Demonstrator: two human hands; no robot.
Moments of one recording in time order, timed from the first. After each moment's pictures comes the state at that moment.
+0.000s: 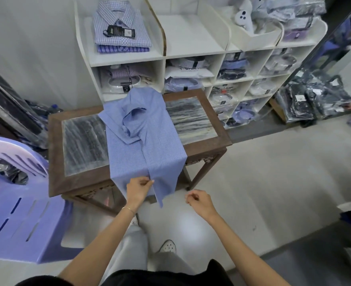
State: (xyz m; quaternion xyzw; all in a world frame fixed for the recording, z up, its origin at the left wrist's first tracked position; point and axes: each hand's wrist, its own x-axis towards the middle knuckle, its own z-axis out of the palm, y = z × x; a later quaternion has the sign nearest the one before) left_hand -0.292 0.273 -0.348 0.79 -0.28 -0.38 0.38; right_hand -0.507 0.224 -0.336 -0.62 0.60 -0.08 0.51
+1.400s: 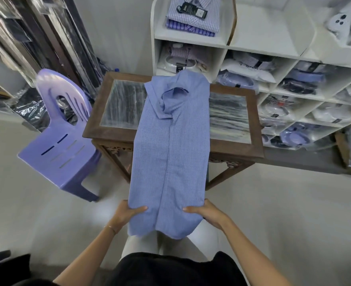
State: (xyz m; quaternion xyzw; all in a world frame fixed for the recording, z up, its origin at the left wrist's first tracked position) left_hand -0.350 0.426 -0.390 0.76 -0.05 -0.49 0.42; right_hand -0.544 0.203 -0.362 -0.53 0.41 0.16 0.73
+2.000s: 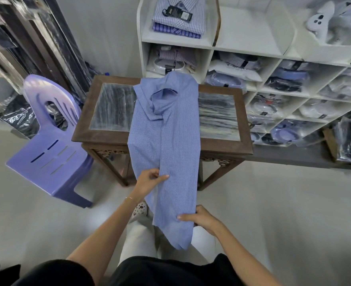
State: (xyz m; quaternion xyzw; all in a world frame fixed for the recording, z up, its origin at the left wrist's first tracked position) left_hand -0.349 0.310 -0.351 0.73 -0.24 -0.42 0.48; right_hand -0.564 0.218 -0.368 -0.56 0.42 0.18 0.69
